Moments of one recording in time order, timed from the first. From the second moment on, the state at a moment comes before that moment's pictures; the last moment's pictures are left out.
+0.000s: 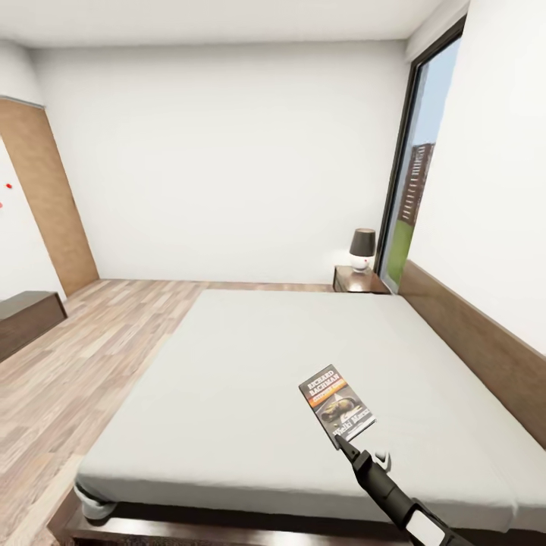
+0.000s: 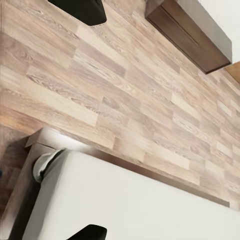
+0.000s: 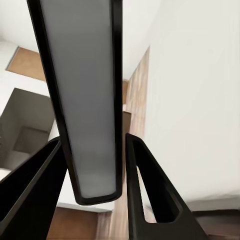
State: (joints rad) left arm -0.06 0.63 0.74 -1.52 0.06 0.74 -0.46; right arm -0.53 -0.11 0.19 -0.14 -1.09 0.10 1.03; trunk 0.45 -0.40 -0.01
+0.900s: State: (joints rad) left arm -0.06 0.63 0.74 -1.52 0.06 0.74 -0.46; right arm -0.53 -0.10 0.19 -0.14 -1.09 0.10 0.98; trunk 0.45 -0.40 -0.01
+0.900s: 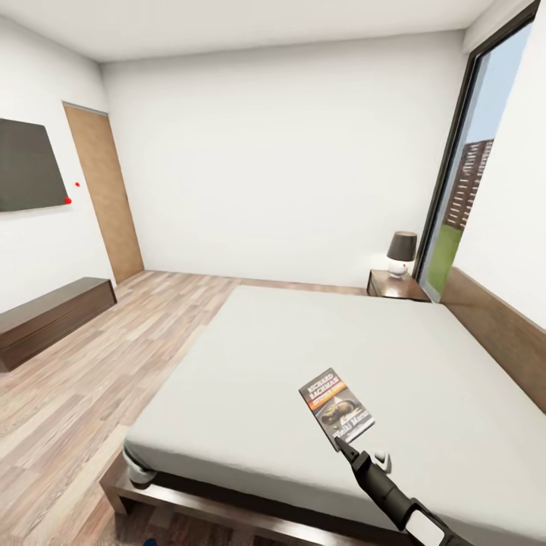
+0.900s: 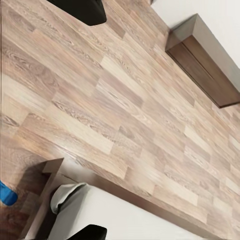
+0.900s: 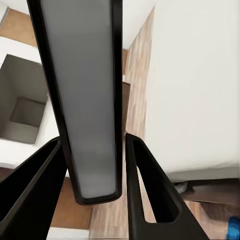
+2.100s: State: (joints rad) left arm -0.06 0.63 0.74 -1.52 0.06 0.74 -0.46; right arm -0.53 -0.10 0.19 -0.14 -1.09 0.10 0.96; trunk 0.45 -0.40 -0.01
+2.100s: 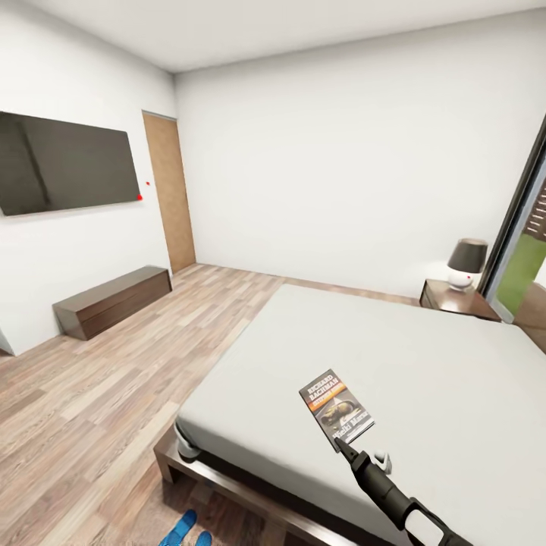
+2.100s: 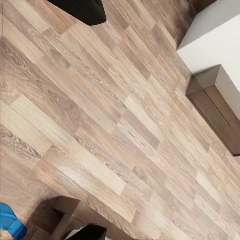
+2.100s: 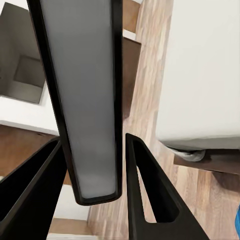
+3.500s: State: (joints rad) left arm -0.06 0.63 0.74 -1.52 0.06 0.74 -0.46; right arm -0.53 -0.09 0.19 -0.15 -1.09 0.09 0.96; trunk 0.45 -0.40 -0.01
